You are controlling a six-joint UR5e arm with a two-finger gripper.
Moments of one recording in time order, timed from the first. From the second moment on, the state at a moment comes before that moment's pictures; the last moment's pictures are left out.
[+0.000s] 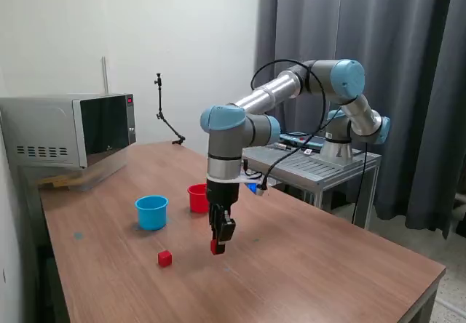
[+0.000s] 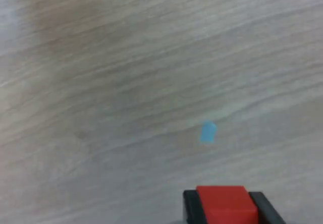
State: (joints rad) arm 0.06 -0.52 0.83 -1.97 -1.54 -2.69
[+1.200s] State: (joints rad) arm -0.01 -0.73 0.89 -1.80 -1.54 -2.69
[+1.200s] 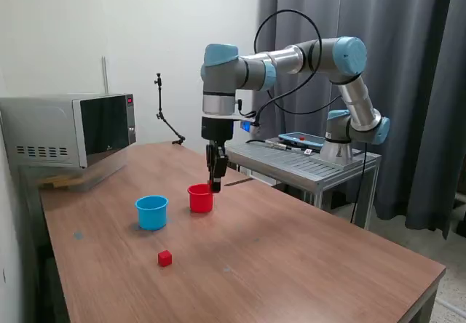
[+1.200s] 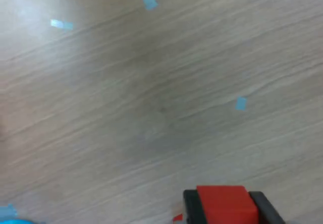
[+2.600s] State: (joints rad) arm -0.15 -1.00 1.20 -1.80 -1.54 -2.70
